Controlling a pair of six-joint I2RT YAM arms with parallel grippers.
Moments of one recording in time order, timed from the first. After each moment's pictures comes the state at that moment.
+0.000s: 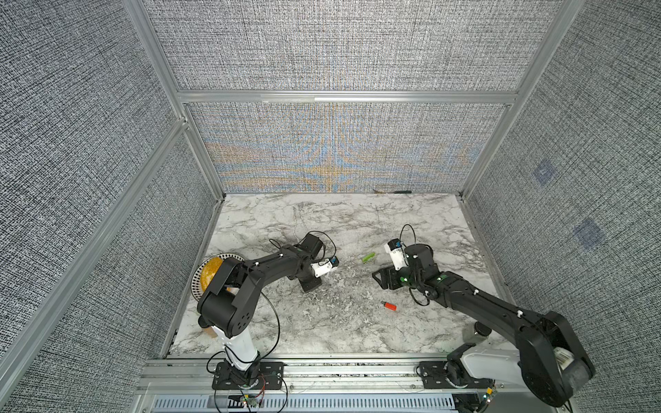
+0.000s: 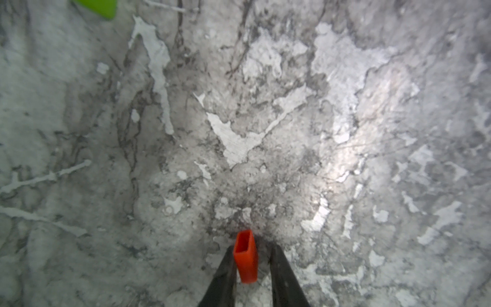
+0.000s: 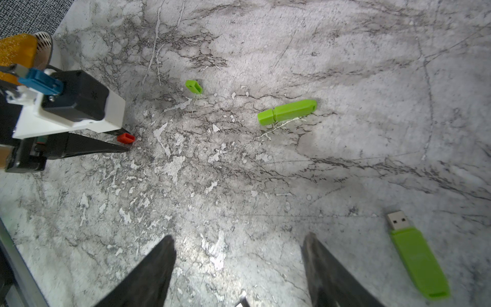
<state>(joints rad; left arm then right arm) -0.57 1.76 1.01 -0.60 0.12 0.58 0.49 1.27 0.65 -0.16 -0.21 0.22</state>
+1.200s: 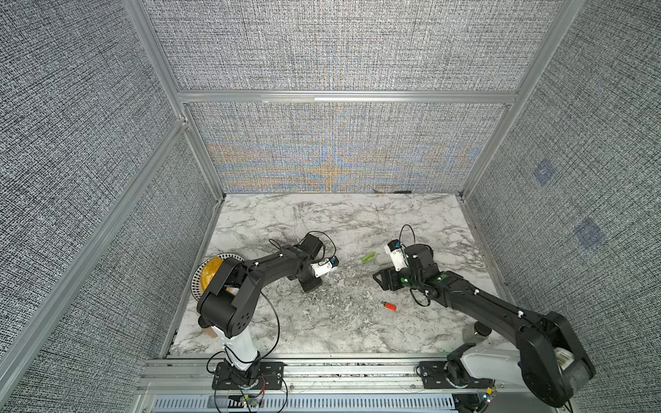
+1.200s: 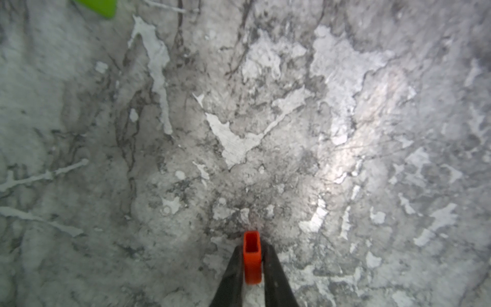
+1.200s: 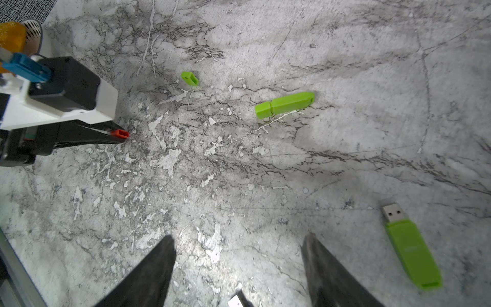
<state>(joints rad) -0.56 1.76 1.01 -0.60 0.13 0.57 0.49 1.26 0.65 -0.19 -0.21 0.21</state>
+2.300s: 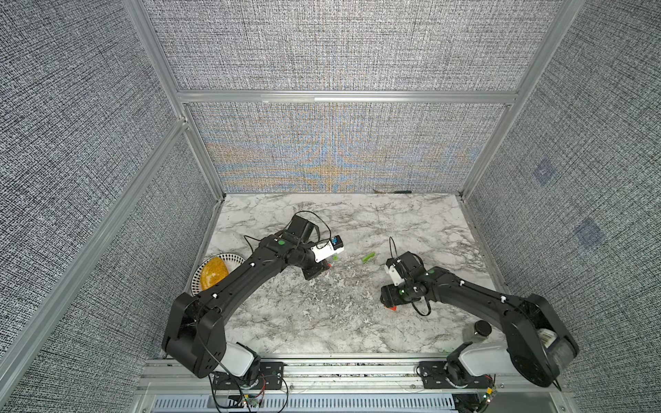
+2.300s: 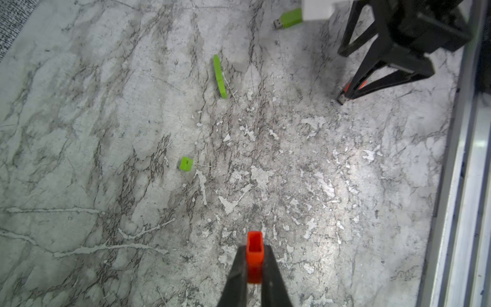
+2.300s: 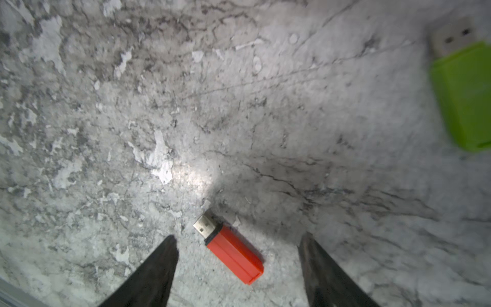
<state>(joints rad) -0.56 1.44 1.14 -0.73 0.42 0.61 0.56 1.40 0.70 -0.55 -0.10 0.29</state>
